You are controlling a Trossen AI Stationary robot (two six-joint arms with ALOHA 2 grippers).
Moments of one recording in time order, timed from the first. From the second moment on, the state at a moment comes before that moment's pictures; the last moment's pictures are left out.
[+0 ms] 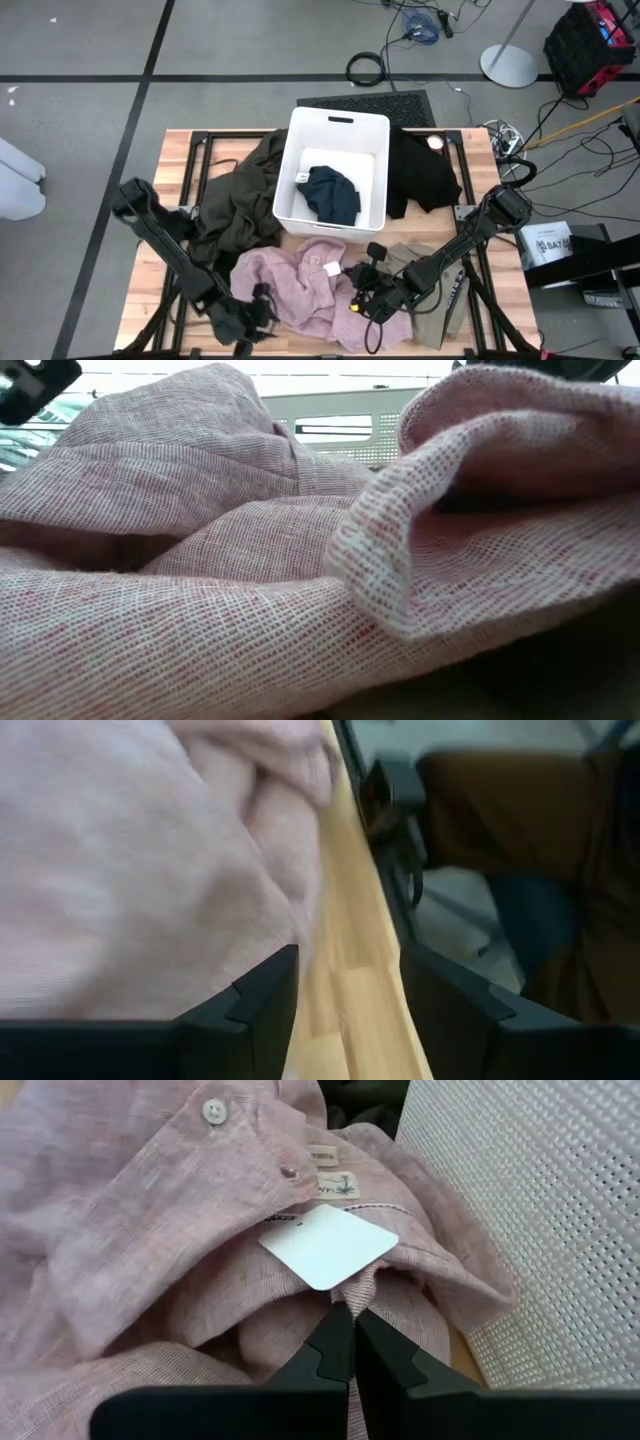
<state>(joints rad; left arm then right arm) -0.87 1.63 0.92 -0.04 -0.33 -0.58 0.62 1.80 1.09 -0.23 0.81 0.67</state>
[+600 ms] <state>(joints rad) -0.77 1.76 1.17 -0.47 -0.28 -0.41 0.61 1.80 1.09 -0.23 0.78 0.67</state>
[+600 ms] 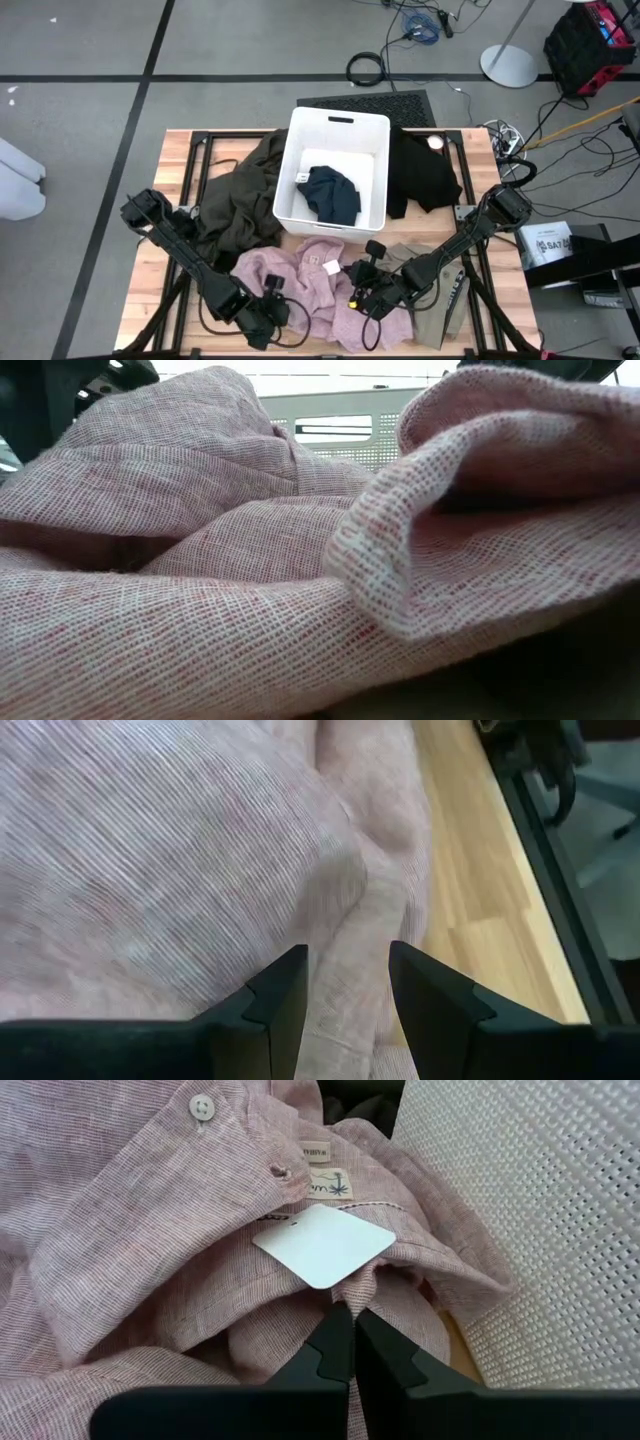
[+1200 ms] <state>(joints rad) -0.77 1.85 1.17 -0.37 -0.26 -0.47 0.61 1.80 1.09 -0.20 0.75 0.70</state>
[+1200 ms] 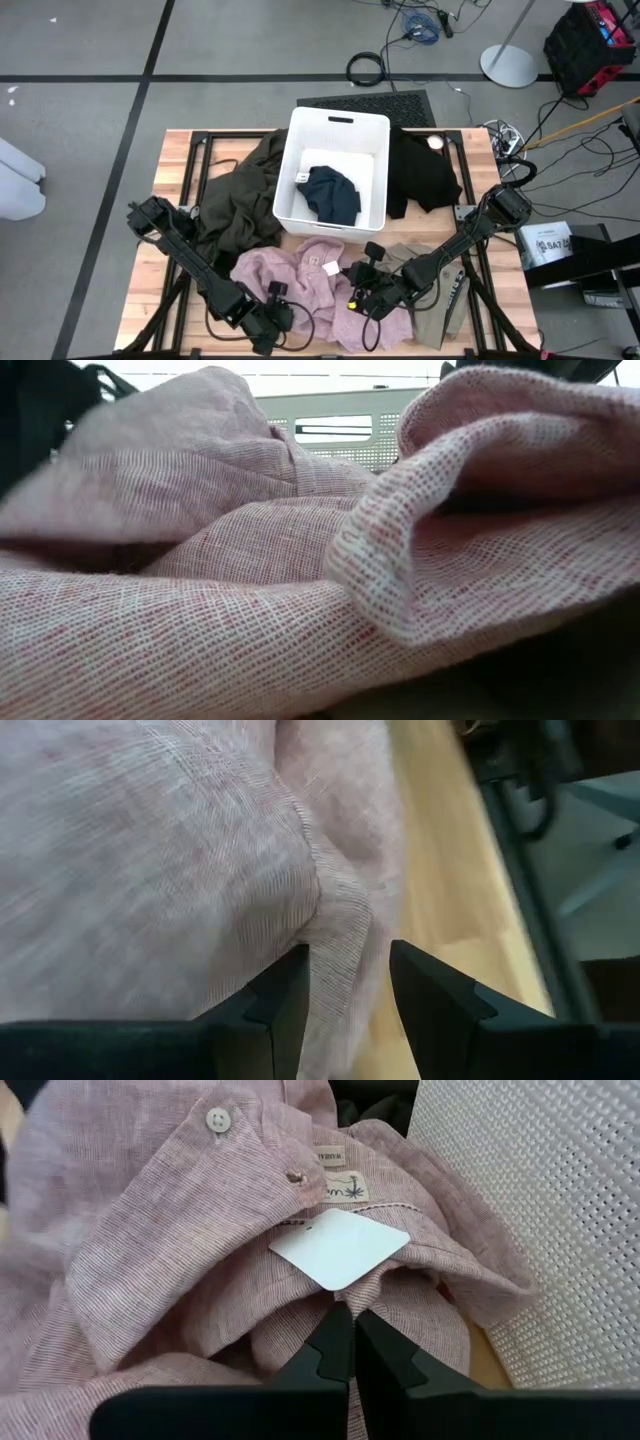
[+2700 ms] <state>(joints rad) -0.81 1.95 1.45 -0.72 -0.28 -0.44 0.62 1.80 1.09 -0.20 0.76 0.74</state>
